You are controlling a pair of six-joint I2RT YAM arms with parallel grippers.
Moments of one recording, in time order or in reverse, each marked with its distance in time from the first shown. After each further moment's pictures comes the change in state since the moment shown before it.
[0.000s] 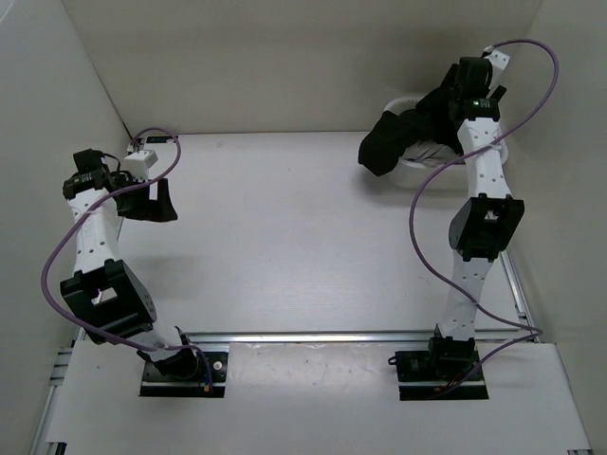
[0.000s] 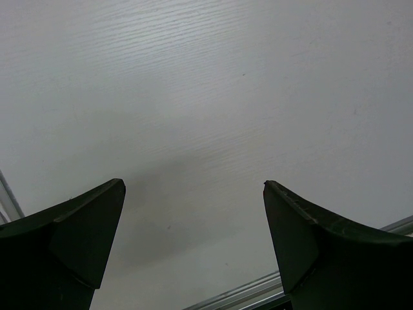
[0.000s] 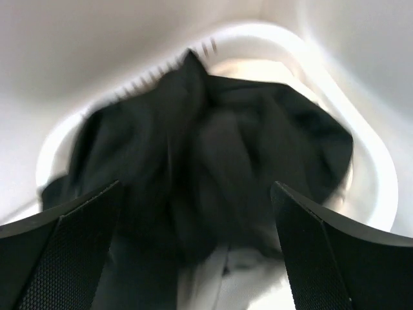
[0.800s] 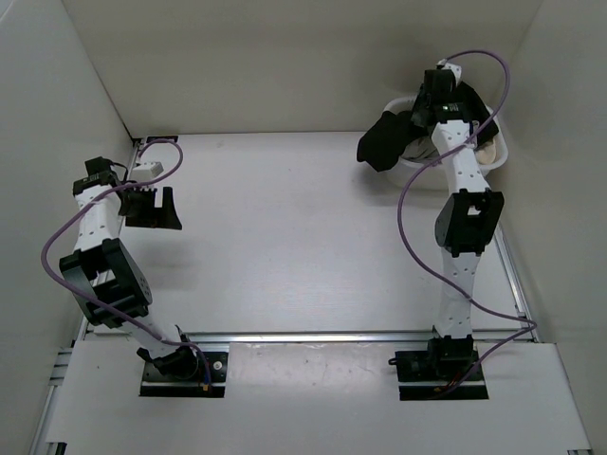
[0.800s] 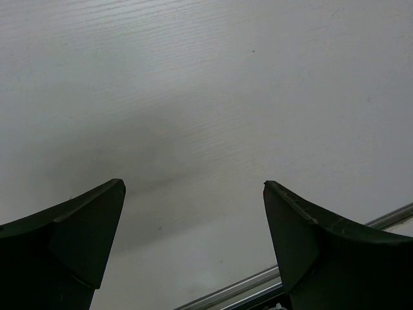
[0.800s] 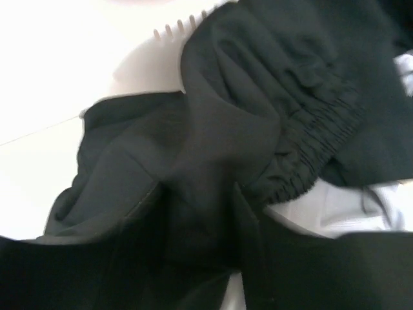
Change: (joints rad) left arm 0.000 0.122 -0.038 0.006 -0.016 -0.002; right arm 0.113 0.057 -0.010 -0.051 -0.098 -0.080
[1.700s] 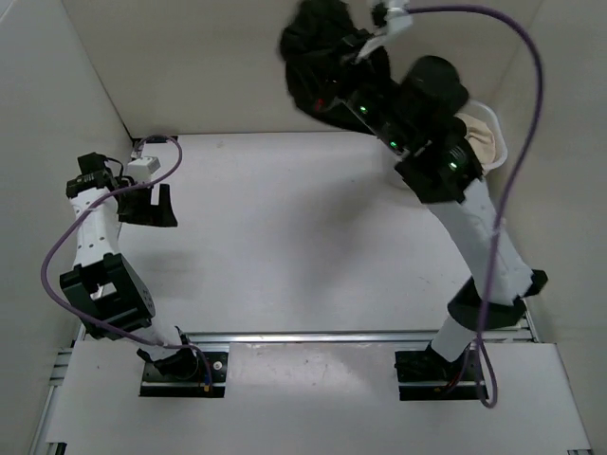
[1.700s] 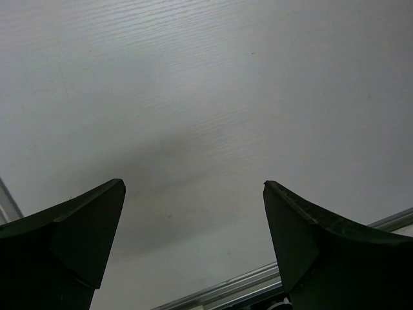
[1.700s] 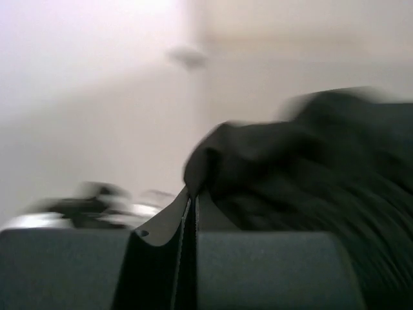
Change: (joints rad) left arm 0.000 -0.079 0.014 -0.023 -0.018 0.023; right arm 0.677 -0.533 0.048 0.233 -0.223 -0.055
